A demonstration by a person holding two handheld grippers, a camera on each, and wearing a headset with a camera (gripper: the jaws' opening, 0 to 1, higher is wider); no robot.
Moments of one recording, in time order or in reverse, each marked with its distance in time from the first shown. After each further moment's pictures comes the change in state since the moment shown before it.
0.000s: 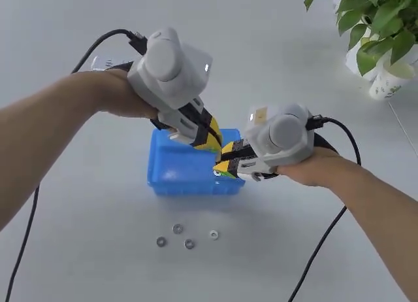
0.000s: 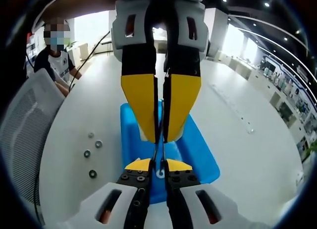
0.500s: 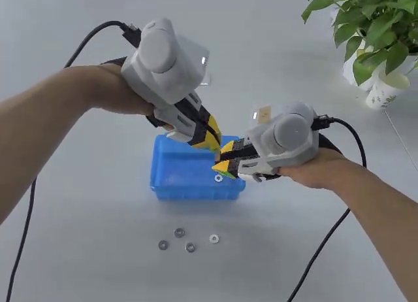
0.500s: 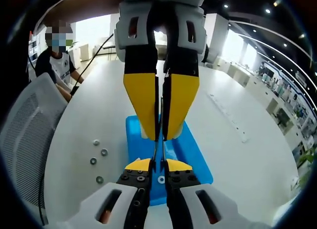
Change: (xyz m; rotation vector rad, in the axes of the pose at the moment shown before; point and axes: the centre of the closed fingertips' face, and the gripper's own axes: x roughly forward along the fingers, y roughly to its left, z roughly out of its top) left arm -0.024 -0.009 0.016 -0.005 -0.006 0.018; right arm -0.017 0.005 0.024 -0.029 -0.032 -0.022
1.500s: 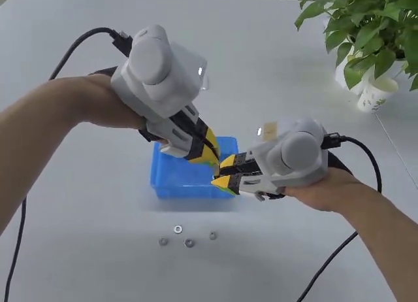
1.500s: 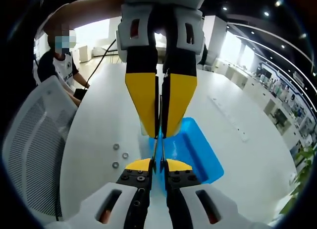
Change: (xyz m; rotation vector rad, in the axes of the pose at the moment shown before) left arm -0.007 -0.046 0.017 0.011 -0.001 -0.011; right arm -0.024 0.045 0.010 0.009 -0.013 -0.021
